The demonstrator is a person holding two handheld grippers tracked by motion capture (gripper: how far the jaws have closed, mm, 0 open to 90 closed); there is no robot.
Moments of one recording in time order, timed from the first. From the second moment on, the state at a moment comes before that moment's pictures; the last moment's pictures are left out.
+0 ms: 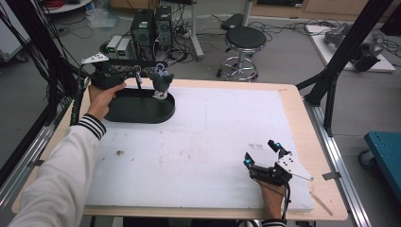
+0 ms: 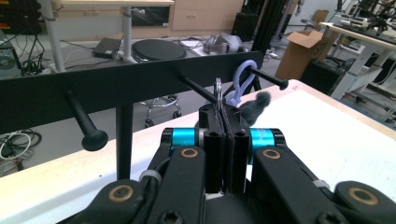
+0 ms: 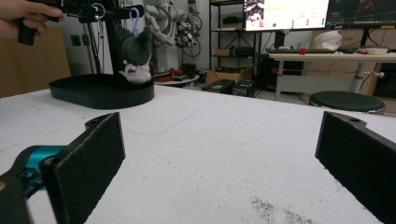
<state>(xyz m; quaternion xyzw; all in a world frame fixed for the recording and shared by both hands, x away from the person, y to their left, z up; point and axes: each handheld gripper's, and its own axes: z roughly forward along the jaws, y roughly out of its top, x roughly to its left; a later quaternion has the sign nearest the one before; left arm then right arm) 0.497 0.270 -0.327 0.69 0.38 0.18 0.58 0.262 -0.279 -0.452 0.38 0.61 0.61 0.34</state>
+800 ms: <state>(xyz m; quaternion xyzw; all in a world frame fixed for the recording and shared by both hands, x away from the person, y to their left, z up) 0.500 0.261 -0.334 0.70 0.39 0.22 0.55 0.262 -0.279 -0.453 0.37 0.61 0.61 0.34</state>
